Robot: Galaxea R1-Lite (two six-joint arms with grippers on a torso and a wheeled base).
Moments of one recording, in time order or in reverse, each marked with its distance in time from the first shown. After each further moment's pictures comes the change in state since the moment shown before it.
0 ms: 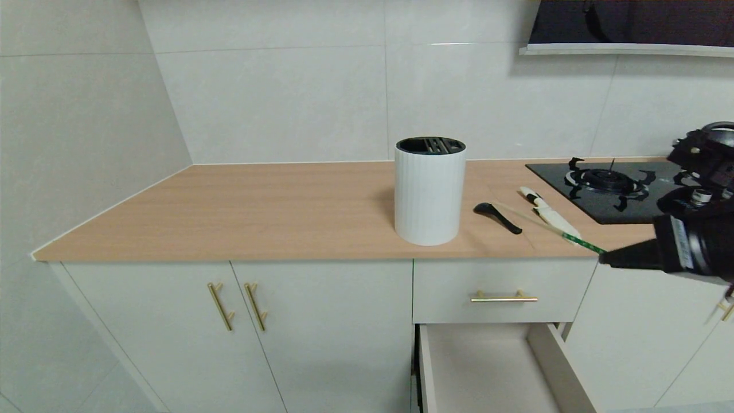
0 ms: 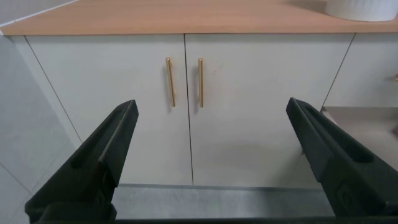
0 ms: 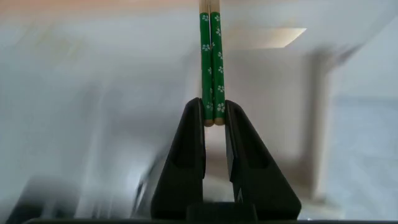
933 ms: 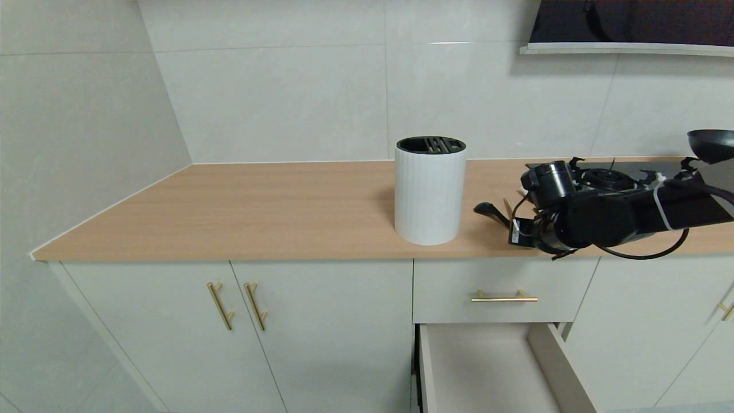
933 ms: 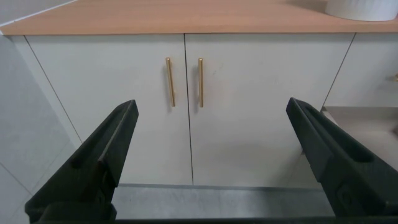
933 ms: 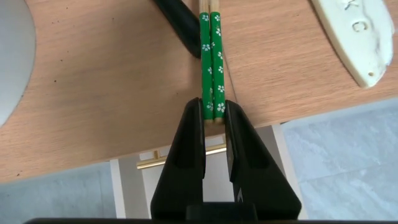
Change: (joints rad) left arm -0.001 0.000 0.000 0.000 0.000 0.000; right arm -0.015 0.761 -0.247 -0.542 -0.544 0.063
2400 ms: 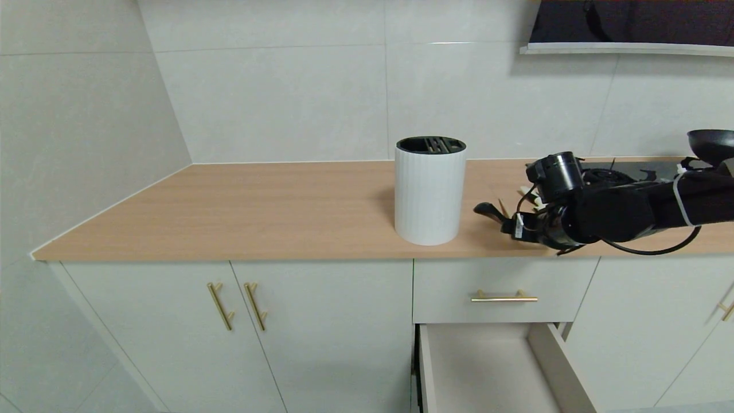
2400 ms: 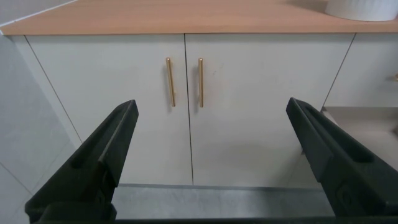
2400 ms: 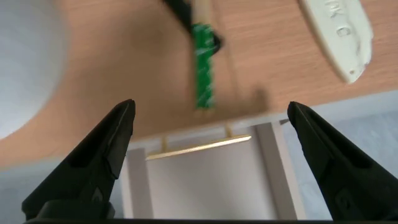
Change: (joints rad) left arm 0.000 0.000 0.000 0.000 0.000 0.000; right arm 0.008 -0.046 0.007 0.026 -0.001 0.000
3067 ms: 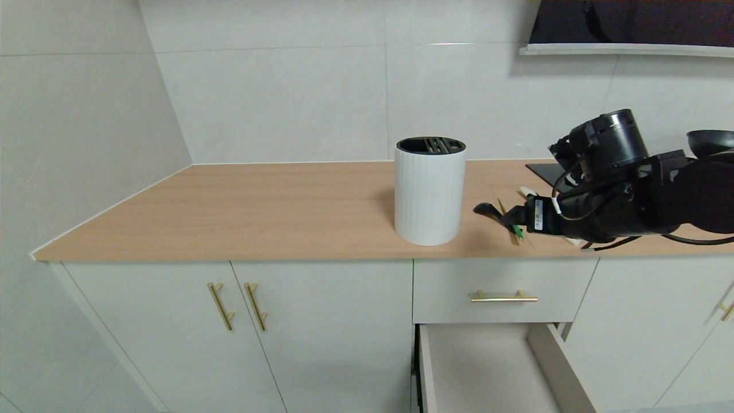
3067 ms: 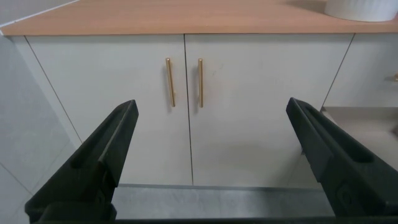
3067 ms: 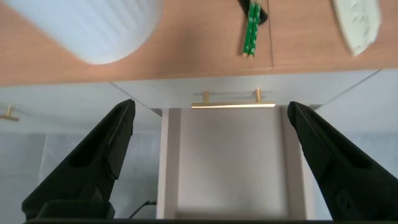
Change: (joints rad) left arm 0.000 0.000 0.000 0.000 0.000 0.000; right arm 0.084 -0.268 0.087 0.138 0.145 -0.008
